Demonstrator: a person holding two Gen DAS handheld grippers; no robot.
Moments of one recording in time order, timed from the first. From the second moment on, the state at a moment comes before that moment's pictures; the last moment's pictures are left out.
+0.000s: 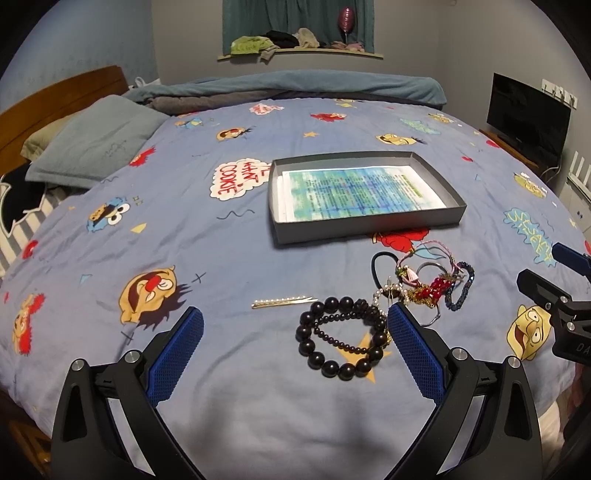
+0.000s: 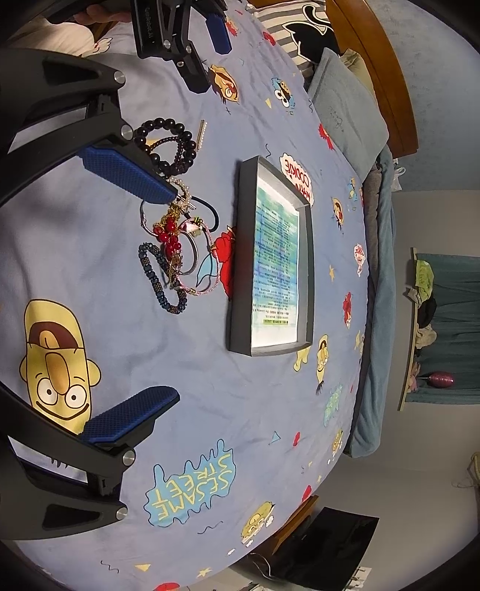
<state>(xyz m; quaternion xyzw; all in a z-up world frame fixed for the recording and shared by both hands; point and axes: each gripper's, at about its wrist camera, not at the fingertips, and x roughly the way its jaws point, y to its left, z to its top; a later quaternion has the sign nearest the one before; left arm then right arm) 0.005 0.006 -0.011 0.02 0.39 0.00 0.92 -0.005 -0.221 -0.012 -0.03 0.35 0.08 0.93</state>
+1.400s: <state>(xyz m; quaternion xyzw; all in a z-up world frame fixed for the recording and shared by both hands) 0.008 0.005 -0.012 0.03 0.39 0.00 0.92 -0.003 -0.225 -0.012 -0.03 0.35 0.08 0.93</state>
